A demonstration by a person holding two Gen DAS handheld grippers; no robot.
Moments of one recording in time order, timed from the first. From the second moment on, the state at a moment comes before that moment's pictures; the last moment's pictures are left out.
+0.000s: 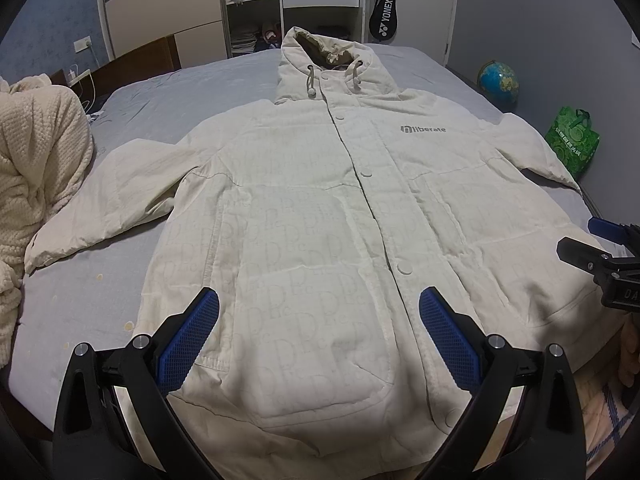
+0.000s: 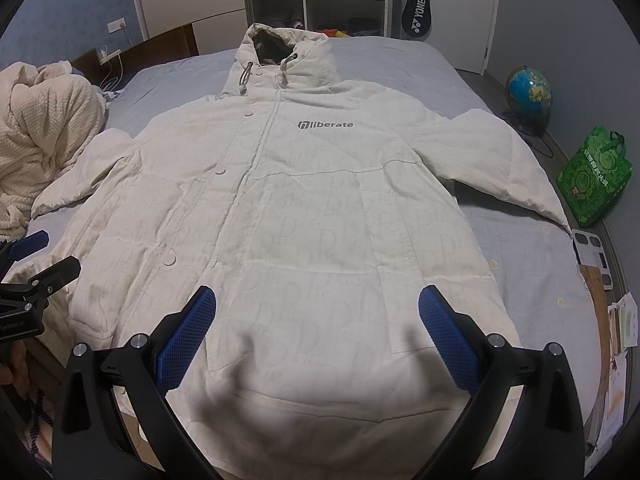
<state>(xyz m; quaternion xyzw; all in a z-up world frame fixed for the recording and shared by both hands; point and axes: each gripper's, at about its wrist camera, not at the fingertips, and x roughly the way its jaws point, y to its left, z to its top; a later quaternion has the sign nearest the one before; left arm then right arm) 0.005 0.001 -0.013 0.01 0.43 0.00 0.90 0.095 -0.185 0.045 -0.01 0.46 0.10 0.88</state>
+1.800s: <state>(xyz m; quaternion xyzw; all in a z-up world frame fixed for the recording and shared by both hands) 0.011 0.011 -0.015 -0.04 0.45 -0.01 0.89 0.144 -0.314 0.058 0.21 0.46 0.06 0.86</state>
